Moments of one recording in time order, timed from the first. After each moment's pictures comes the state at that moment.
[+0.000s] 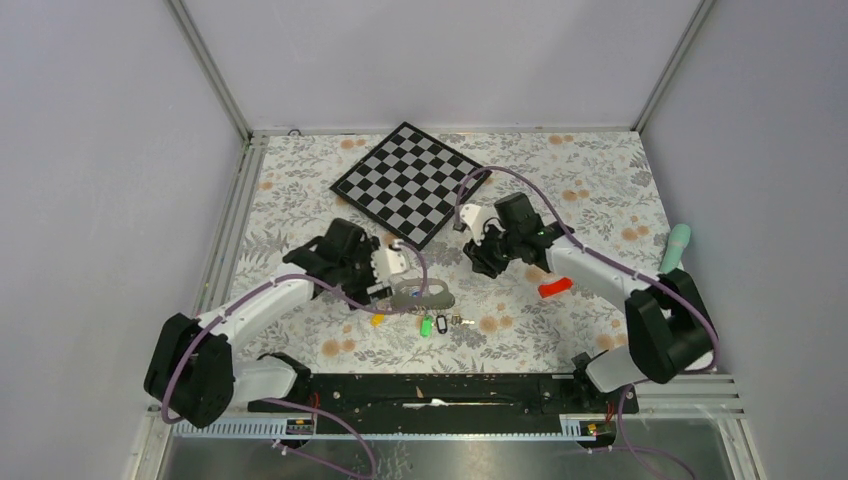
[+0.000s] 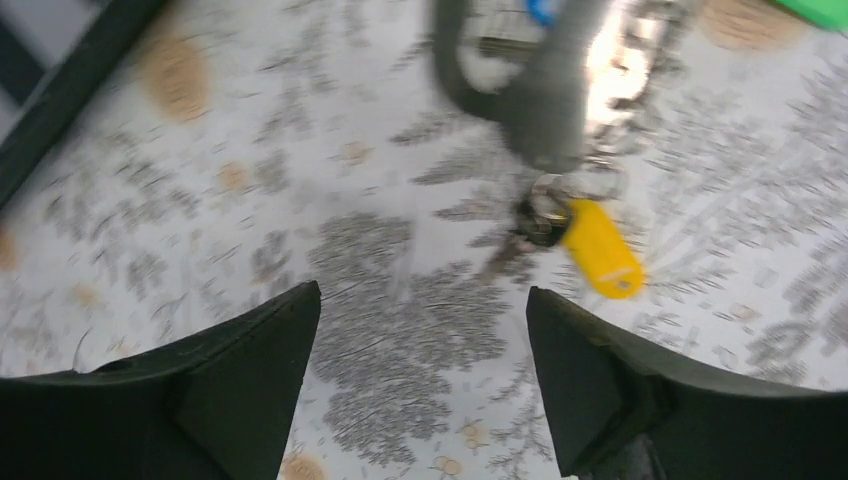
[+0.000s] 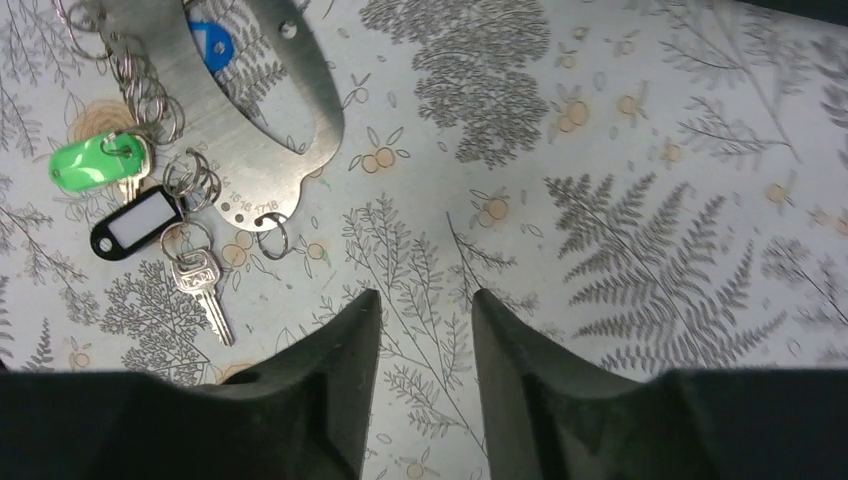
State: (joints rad) left arm -0.55 1.23 0.72 -0.56 0.22 0.80; right arm 0.55 1.51 0.91 -0.36 -0.38 -0.47
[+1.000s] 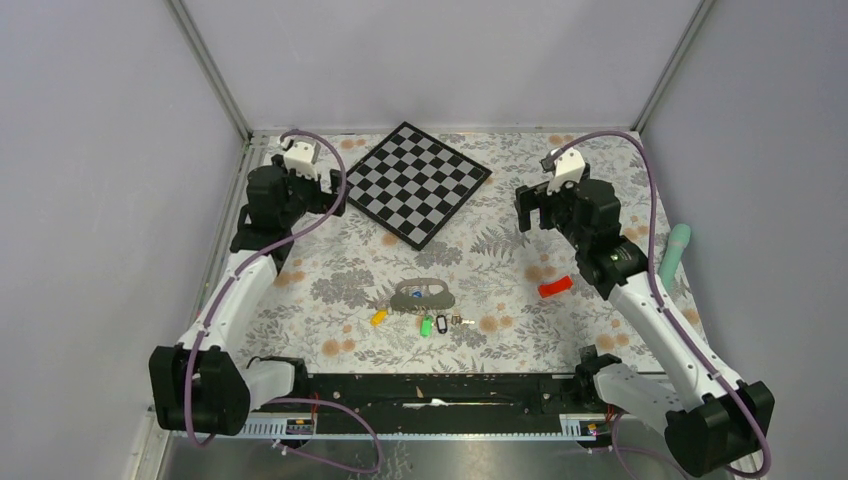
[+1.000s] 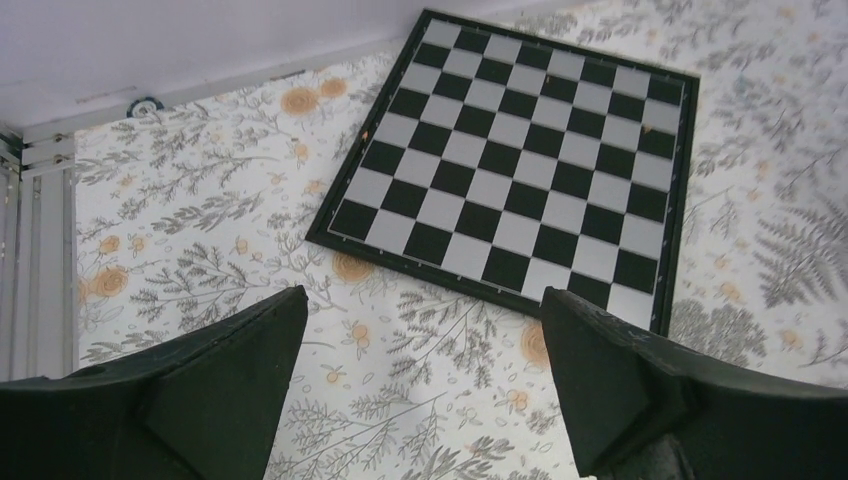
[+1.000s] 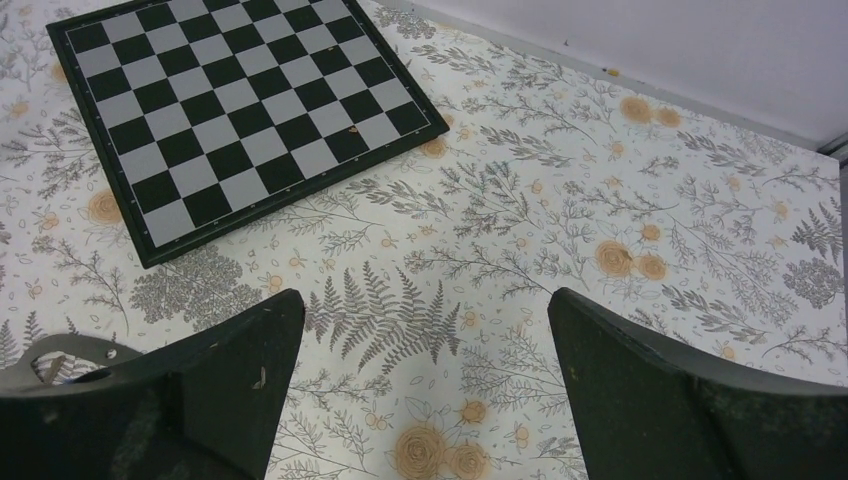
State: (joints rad) left arm -0.08 1.17 0.88 0.01 0.25 0.07; right arm 0.35 1.02 0.91 -0.19 0.03 -0.09
